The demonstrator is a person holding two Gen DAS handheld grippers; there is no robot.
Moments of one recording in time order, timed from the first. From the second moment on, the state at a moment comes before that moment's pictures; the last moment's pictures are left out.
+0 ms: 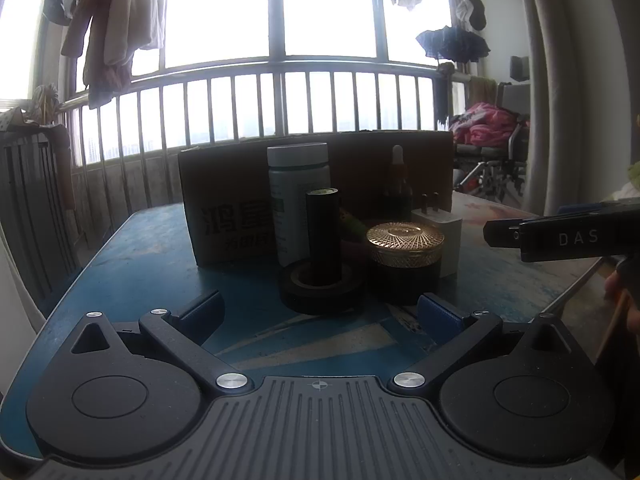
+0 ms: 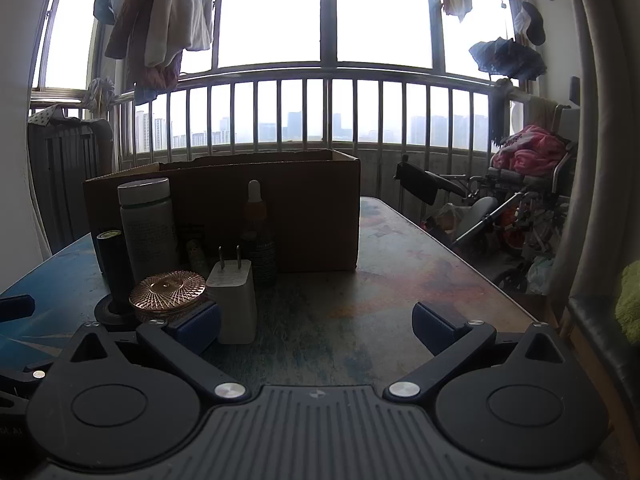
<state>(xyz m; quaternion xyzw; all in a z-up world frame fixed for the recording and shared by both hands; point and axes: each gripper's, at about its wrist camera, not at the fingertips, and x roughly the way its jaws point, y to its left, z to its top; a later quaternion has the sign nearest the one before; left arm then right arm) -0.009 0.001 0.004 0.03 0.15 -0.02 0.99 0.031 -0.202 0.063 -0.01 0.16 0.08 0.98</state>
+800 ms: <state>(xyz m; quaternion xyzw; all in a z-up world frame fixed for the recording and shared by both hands) -0.007 0.001 0.003 0.03 0.16 -0.02 0.99 0.031 -0.201 0.063 -0.01 0.16 0.08 0.98</state>
